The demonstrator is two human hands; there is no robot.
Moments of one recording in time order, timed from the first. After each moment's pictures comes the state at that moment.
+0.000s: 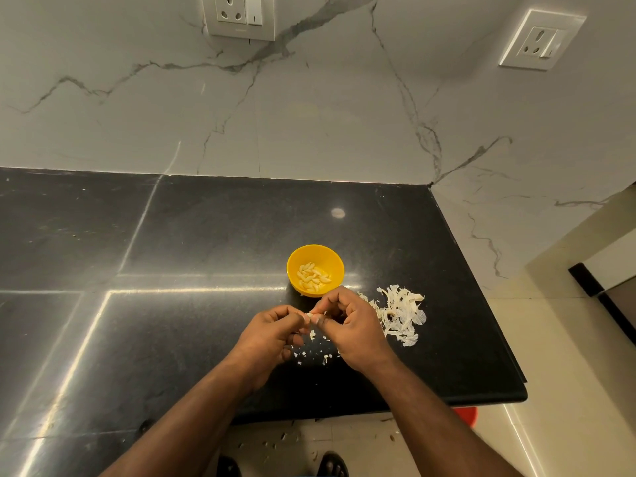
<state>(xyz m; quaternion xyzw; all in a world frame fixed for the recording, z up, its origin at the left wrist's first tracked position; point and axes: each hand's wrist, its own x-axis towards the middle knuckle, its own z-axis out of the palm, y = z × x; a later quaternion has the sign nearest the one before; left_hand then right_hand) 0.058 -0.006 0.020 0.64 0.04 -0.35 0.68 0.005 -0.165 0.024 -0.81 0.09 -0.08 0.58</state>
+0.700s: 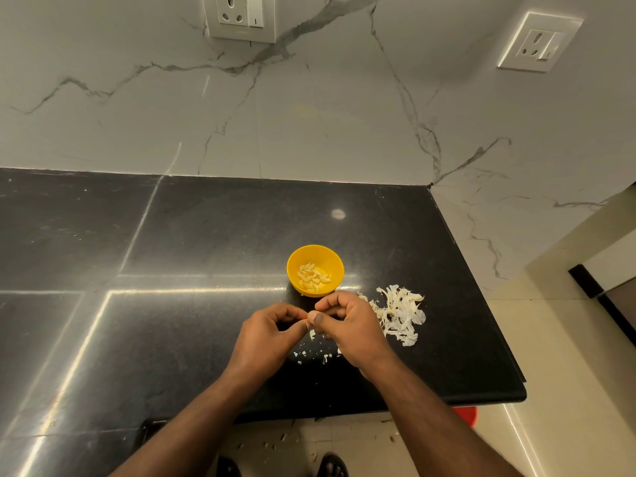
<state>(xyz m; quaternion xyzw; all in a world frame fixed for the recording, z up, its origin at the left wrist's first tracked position) 0.050 -0.001 0.018 0.82 -0.10 -0.16 0.54 0.008 -0.163 0.021 -0.76 0.17 -0.02 0.62</state>
